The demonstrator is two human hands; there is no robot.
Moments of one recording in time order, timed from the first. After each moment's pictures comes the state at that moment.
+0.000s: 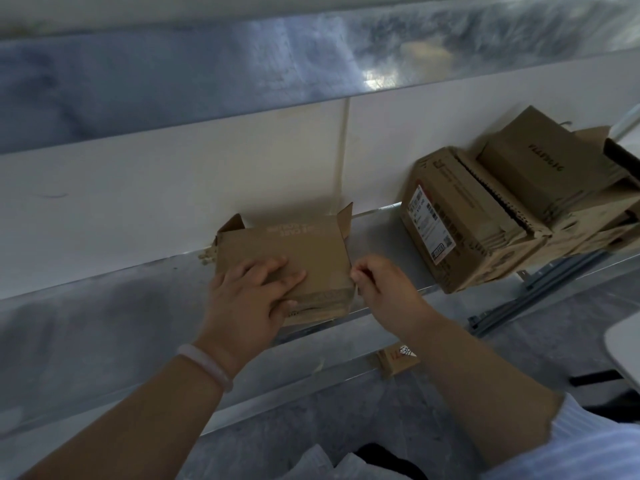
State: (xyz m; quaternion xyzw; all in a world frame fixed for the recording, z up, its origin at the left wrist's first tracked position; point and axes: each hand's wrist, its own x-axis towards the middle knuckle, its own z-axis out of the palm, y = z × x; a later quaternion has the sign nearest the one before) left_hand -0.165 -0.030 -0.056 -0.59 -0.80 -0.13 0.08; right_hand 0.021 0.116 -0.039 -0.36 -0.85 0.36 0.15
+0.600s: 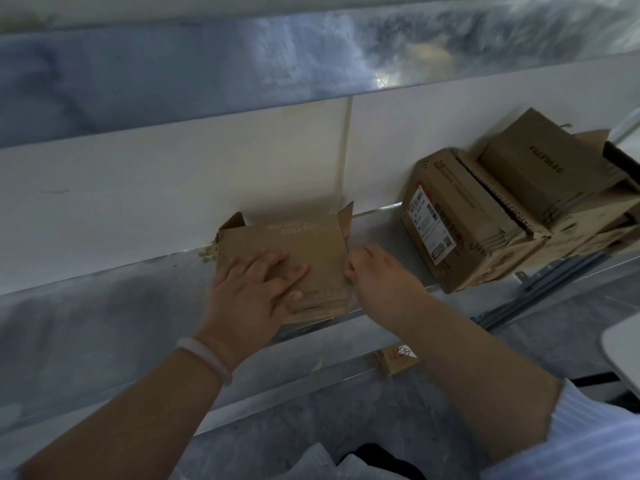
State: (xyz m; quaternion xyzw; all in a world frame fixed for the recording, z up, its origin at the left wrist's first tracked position) left_hand -0.163 -0.029 -0.053 -0.59 -0.79 -0.13 0.06; right_hand 0.011 0.114 -0.015 -0.33 -0.93 0.16 0.03
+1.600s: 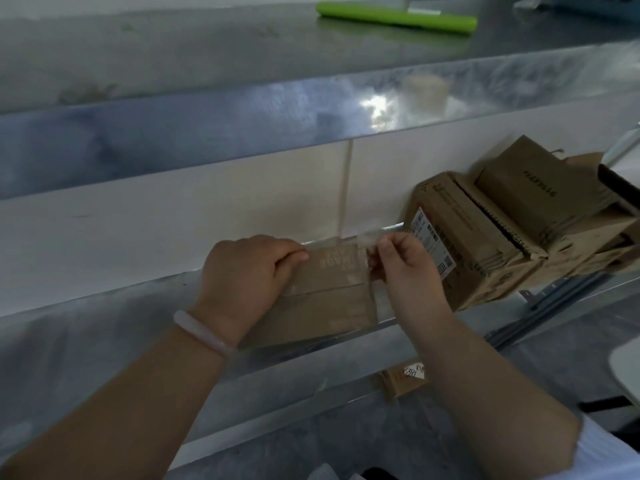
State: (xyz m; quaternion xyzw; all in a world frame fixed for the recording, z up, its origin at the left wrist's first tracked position) left_hand -0.173 -0.002 0.026 -0.60 -0.77 -0.18 0.11; right_hand 0.005 0.119 0.004 -0.42 -0.62 0.56 0.36
